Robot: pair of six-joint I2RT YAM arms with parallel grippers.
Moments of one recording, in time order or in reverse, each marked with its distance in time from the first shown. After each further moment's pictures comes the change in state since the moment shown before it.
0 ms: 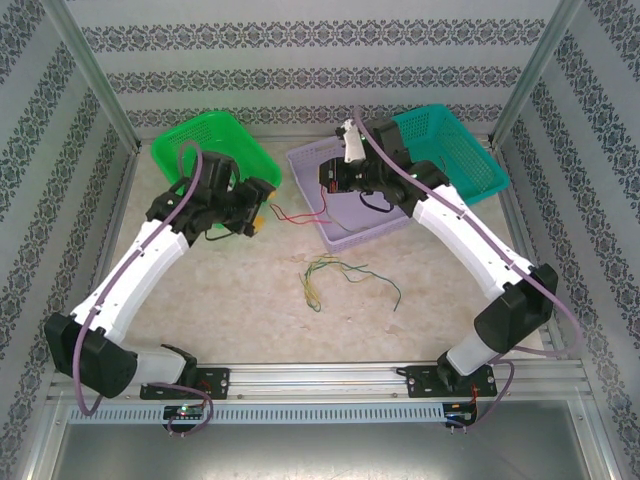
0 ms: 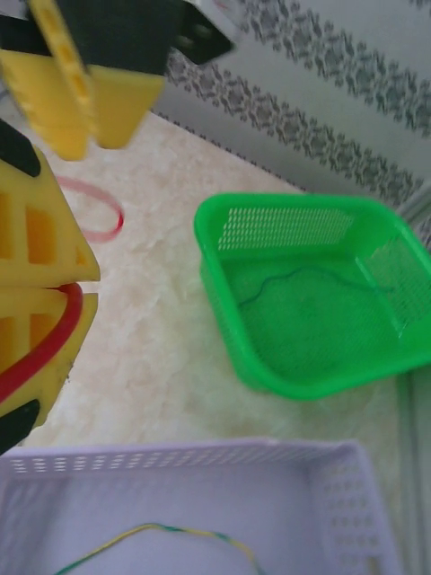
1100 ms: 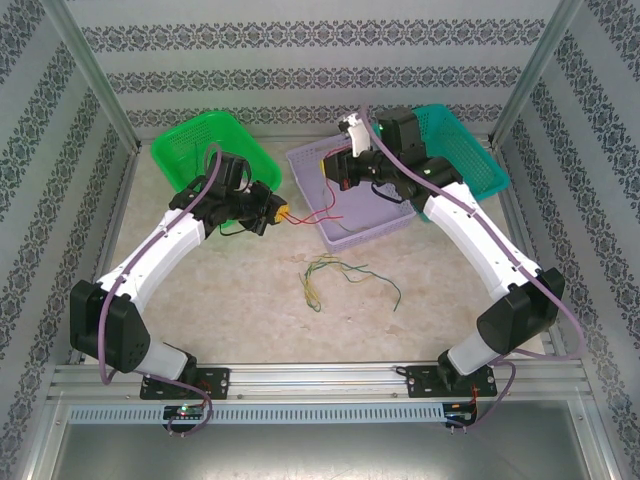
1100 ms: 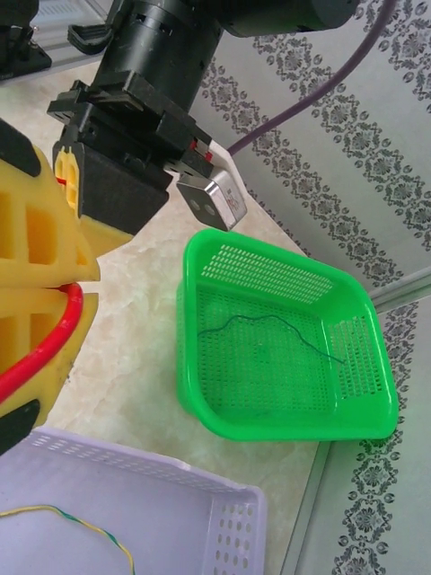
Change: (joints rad) left arm 0.014 0.128 -0.084 0.193 0.220 -0.071; right arm -0.051 -0.016 -0.010 0.072 -0.183 -0.267
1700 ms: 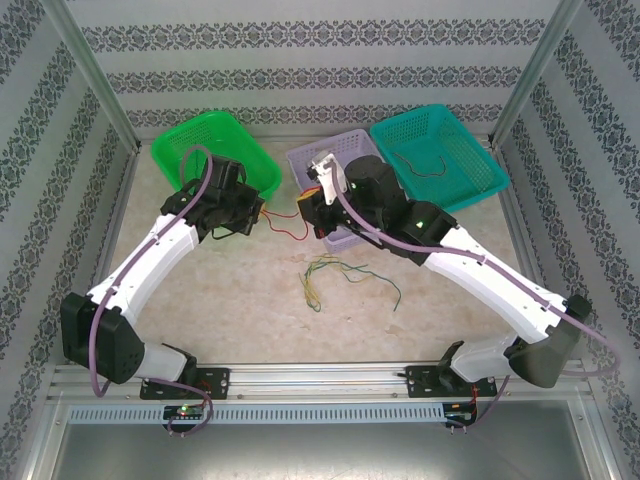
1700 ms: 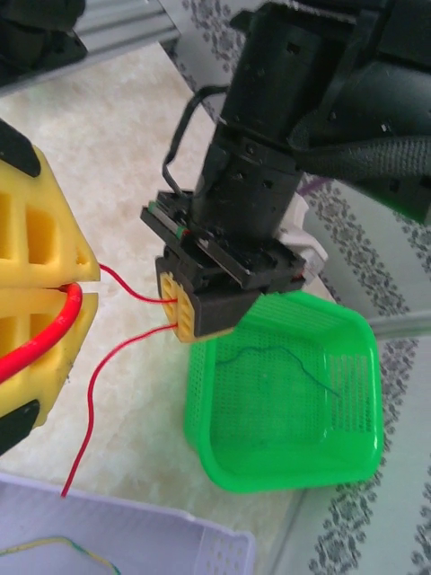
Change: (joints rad) left arm -0.001 -0.061 -0.003 -0.103 -0.358 -0.072; right arm 0.348 -0.203 -0.153 0.018 0.408 0.005
